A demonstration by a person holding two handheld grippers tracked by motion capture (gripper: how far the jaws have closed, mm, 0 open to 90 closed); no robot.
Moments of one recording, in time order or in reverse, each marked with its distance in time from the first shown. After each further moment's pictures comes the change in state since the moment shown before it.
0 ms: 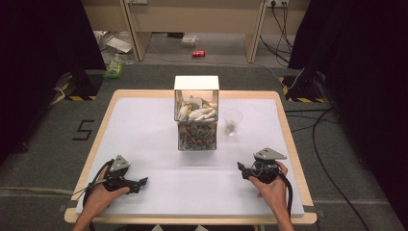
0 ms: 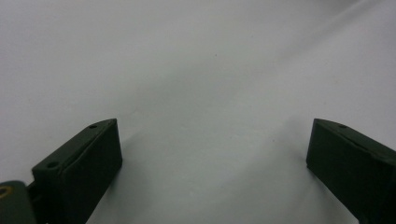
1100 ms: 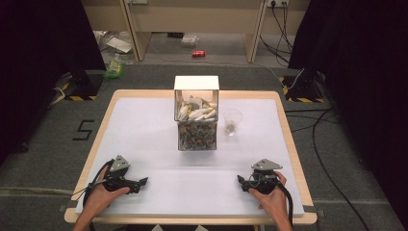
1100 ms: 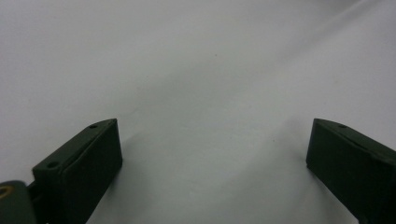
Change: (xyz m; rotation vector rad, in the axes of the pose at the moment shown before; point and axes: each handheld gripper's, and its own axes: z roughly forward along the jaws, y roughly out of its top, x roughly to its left) left arm 0.000 0.000 0.000 -0.001 0.001 0.001; right arm 0.007 -0.034 0.005 0.099 0.012 -0.019
